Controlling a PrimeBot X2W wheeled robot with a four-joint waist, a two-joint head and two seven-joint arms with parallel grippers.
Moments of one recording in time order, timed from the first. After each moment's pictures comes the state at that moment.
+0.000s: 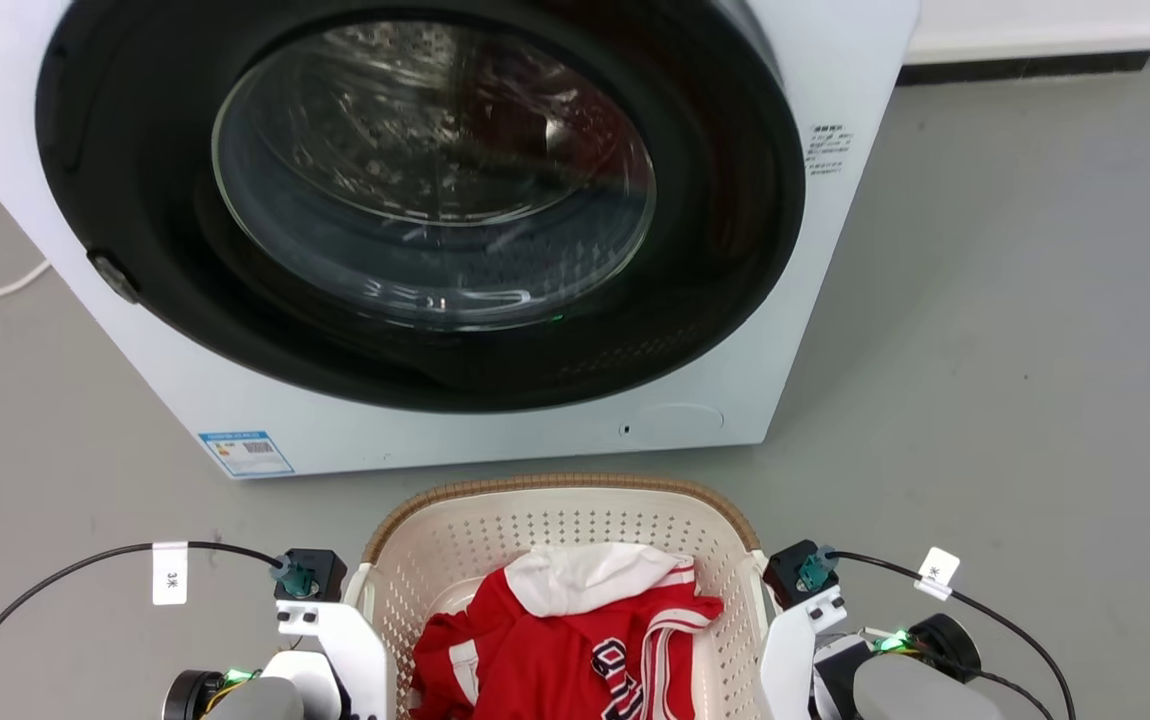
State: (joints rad) left arm -0.51 0.21 -0.62 1.17 -0.67 -0.13 0.10; right arm -0.60 -0.05 1.10 1.24 0.80 0.12 0.10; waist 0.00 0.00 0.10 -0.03
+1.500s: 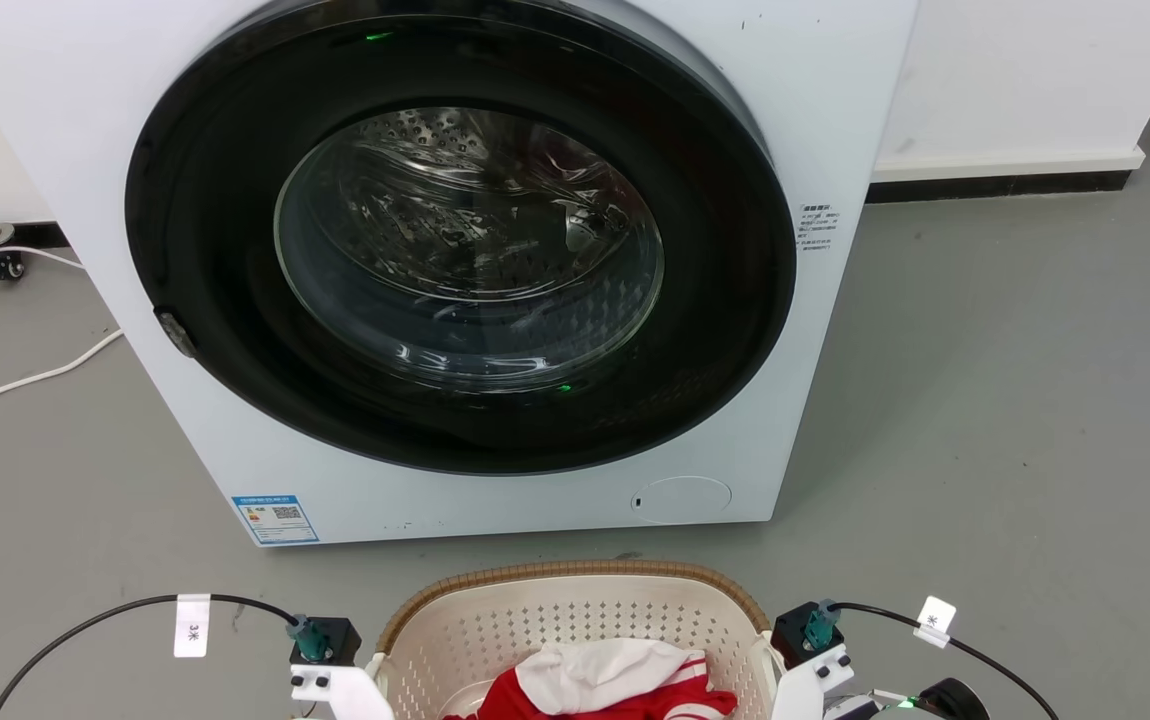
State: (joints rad) left arm -0.45 0.24 -0.88 1.15 -0.95 -0.13 0.19; right arm -0.55 -0.09 1.25 1.23 0.96 0.13 0.19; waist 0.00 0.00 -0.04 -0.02
